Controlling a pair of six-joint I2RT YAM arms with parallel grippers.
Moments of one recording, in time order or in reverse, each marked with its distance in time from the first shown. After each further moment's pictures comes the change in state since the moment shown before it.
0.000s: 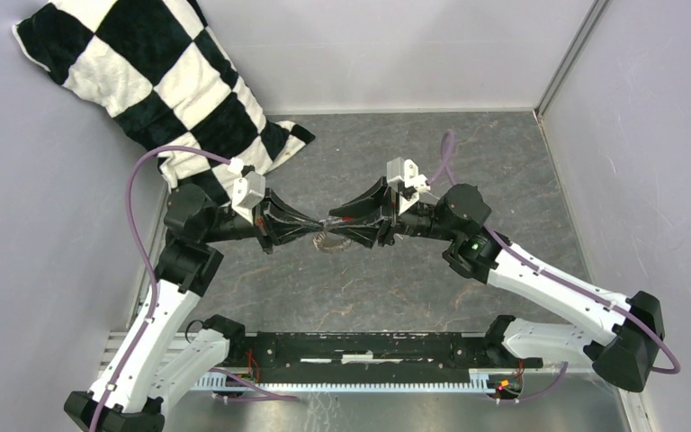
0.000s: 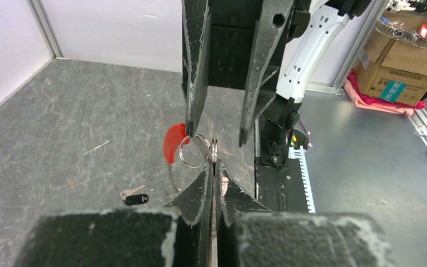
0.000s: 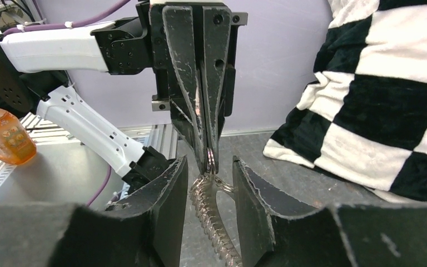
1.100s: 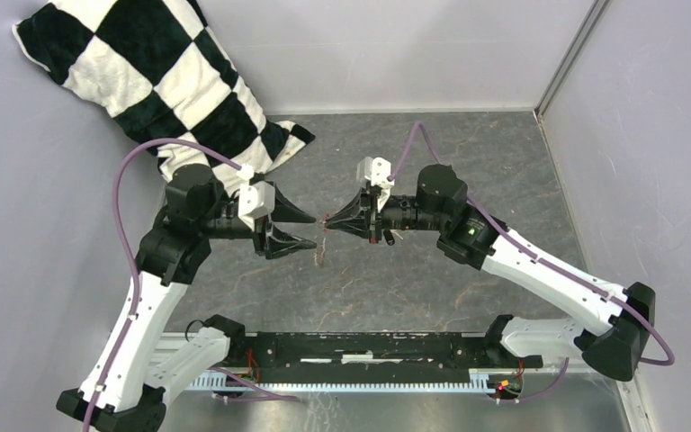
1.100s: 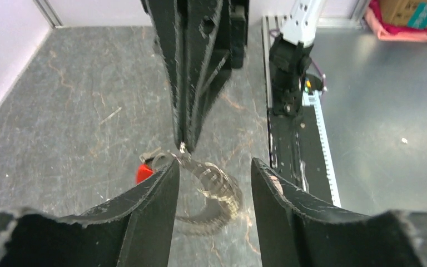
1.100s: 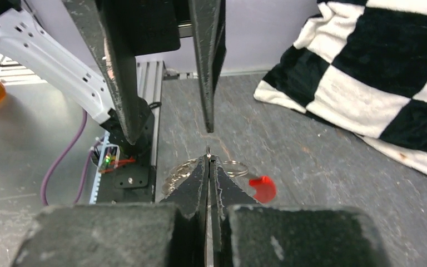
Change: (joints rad) left arm 0.000 0.083 0.263 -0.571 0.016 0.474; right arm 0.000 0.084 0.163 -0.369 -0.007 -0.175
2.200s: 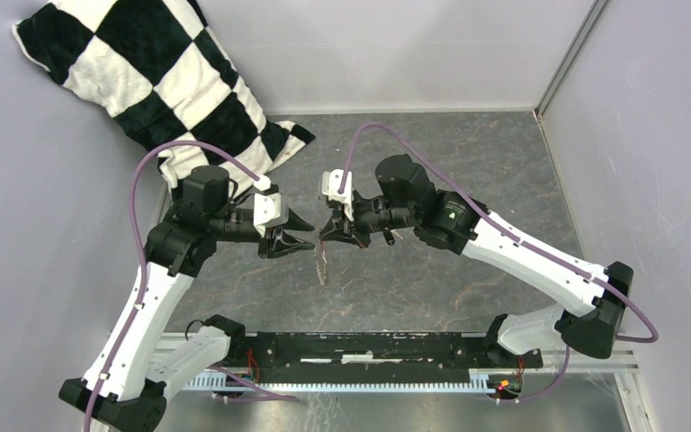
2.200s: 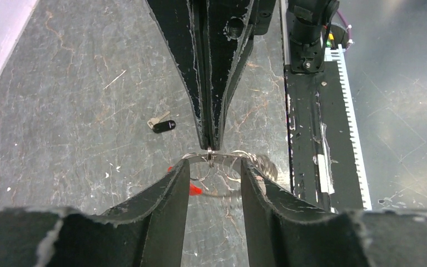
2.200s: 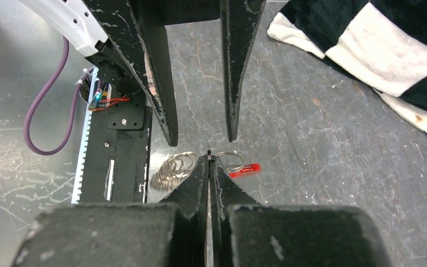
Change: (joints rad) left arm -0.003 0.042 -0.003 -0.251 -0.082 0.320; right arm 0.085 0.166 0.290 -0.499 0.068 -0.254
